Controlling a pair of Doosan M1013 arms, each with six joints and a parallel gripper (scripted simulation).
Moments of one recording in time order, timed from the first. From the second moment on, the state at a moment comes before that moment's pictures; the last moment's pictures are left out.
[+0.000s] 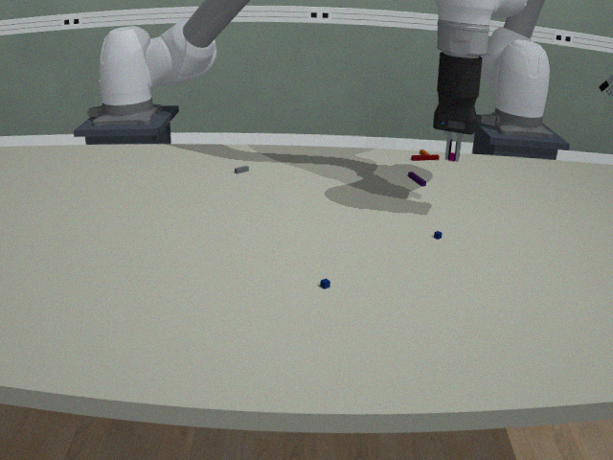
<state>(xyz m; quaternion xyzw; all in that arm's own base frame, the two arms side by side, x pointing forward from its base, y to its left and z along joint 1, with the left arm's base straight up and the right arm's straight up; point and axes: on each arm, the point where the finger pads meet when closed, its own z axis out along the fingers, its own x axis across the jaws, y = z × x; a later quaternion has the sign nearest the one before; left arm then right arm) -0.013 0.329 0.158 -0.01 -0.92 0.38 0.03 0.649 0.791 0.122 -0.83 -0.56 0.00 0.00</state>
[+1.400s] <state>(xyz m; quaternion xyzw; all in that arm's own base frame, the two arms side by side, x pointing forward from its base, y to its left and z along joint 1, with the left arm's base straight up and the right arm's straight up) -0.013 0.329 0.158 -0.01 -0.92 0.38 0.03 0.780 0.728 0.102 -0.94 -0.34 0.00 0.00</state>
